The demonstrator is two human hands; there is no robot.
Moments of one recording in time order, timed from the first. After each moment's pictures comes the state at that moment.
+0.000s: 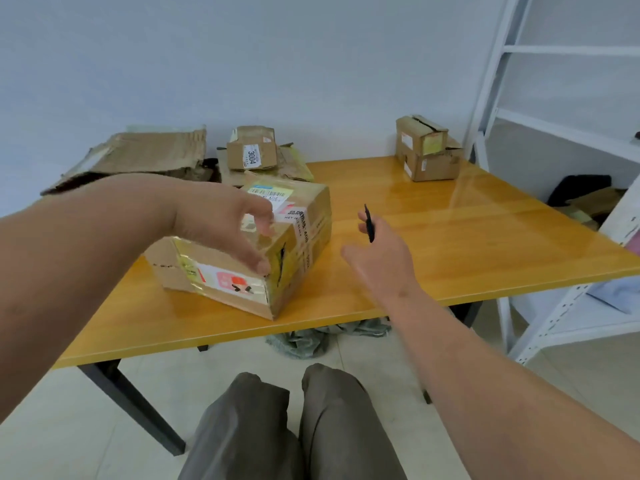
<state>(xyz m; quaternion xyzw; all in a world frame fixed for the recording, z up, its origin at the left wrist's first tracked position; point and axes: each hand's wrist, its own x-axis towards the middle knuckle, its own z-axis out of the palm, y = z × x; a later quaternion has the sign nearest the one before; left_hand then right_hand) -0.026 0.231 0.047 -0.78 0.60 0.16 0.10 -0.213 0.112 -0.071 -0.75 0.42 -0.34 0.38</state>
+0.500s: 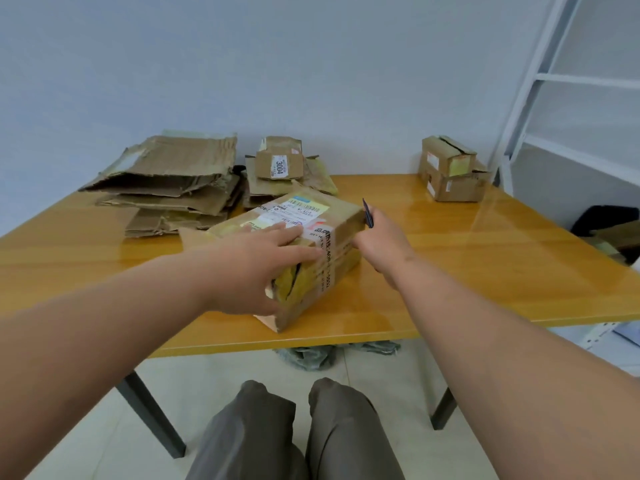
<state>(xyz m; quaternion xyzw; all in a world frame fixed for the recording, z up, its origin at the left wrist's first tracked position) -0.030 0.252 -0.003 -0.74 0.67 -0.01 0.11 -0.157 0.077 -0.047 -0.76 0.41 -0.26 0.44</state>
